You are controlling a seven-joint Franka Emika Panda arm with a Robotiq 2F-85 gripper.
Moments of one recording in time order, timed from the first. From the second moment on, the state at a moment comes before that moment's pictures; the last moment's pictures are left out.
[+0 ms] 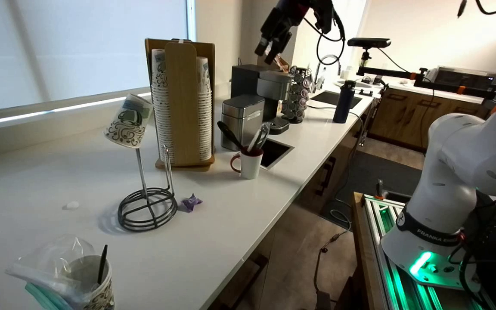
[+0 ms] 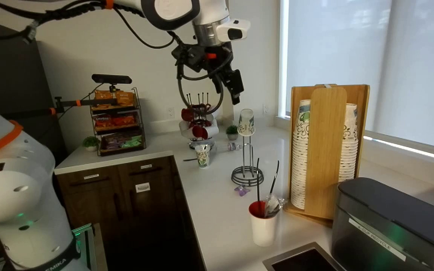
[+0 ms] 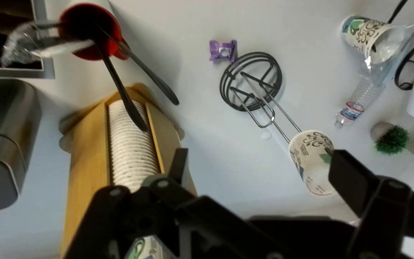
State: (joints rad) arm 0.00 -0.45 -0.26 -2.18 0.26 2.07 -0.23
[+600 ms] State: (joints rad) arm 0.04 -0.17 -0.23 -1.90 0.34 2.07 -0.26
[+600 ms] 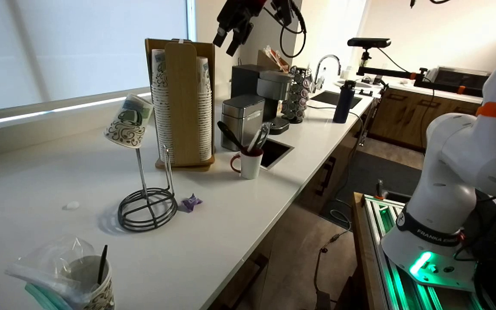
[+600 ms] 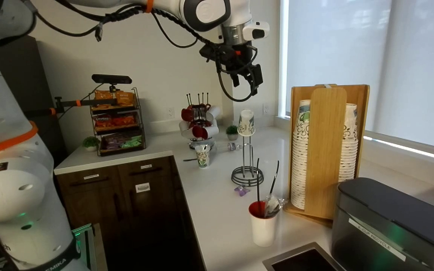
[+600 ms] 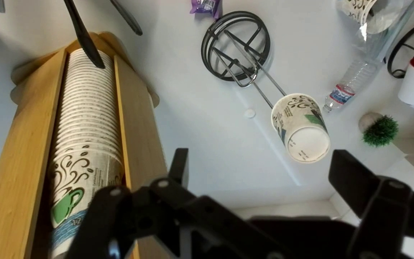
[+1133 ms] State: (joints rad) arm 0.03 -0.11 -0.18 -1.87 0.37 2.09 -0.27
